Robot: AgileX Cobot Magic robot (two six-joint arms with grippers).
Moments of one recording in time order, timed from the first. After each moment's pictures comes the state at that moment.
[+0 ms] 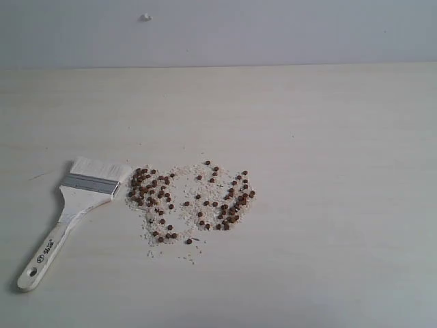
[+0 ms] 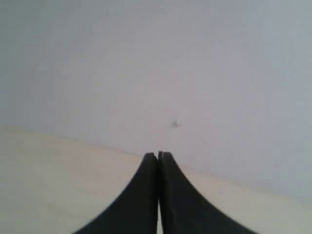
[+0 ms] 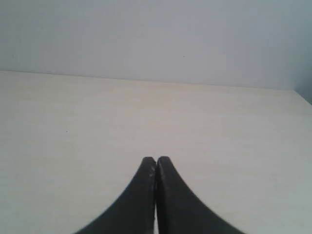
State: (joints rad) left arm -0.24 0.01 0.00 -0.33 -0.03 0.00; right arm -0.04 0.03 0.00 0.05 0.27 -0.13
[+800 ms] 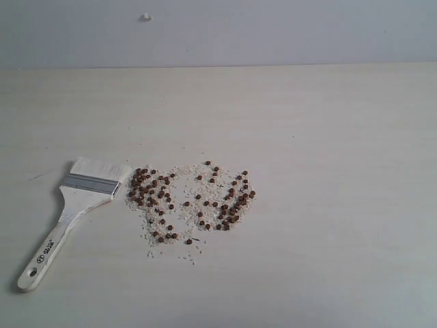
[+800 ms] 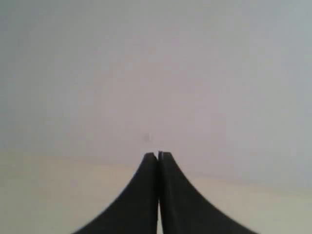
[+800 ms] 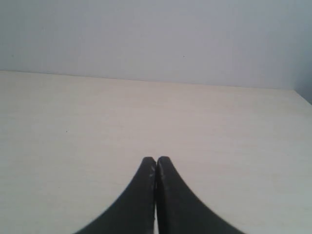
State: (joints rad) left arm -0.24 0.74 -0.79 -0.37 0.24 0.03; right arm -0.04 0.03 0.00 0.05 0.27 -0.13
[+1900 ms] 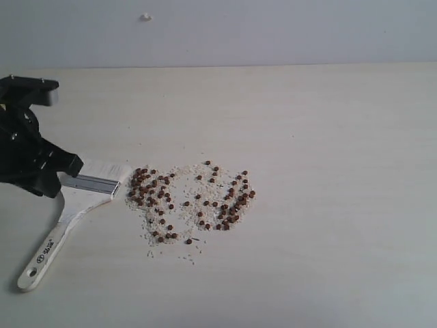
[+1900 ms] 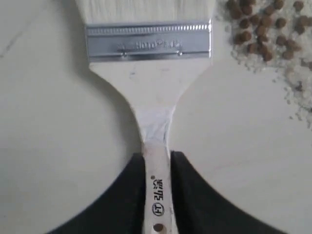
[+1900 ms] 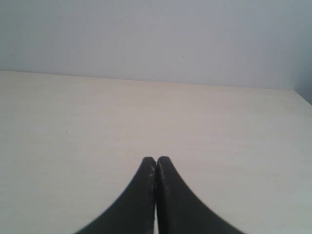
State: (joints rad) left arm -0.41 1.63 -0.94 -0.12 0.80 0.09; right arm -0.04 0.03 0.00 0.05 0.27 -0.13
